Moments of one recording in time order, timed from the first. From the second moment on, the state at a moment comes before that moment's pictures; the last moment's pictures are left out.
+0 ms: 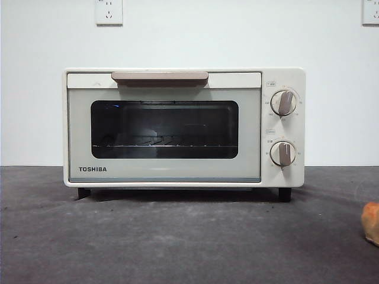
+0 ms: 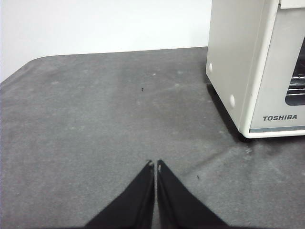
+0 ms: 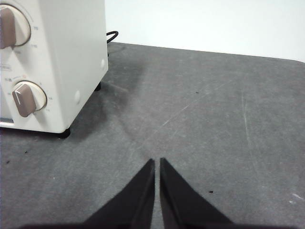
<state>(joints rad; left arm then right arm) 0.01 0.00 0.03 -0.18 0.01 0.06 0.07 0.01 0.02 -0.17 0.00 -0.03</state>
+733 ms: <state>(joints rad) -0.02 0.05 0.14 -0.17 0.05 -0.32 0.07 0.01 0.10 -0.19 -0.08 0.25</state>
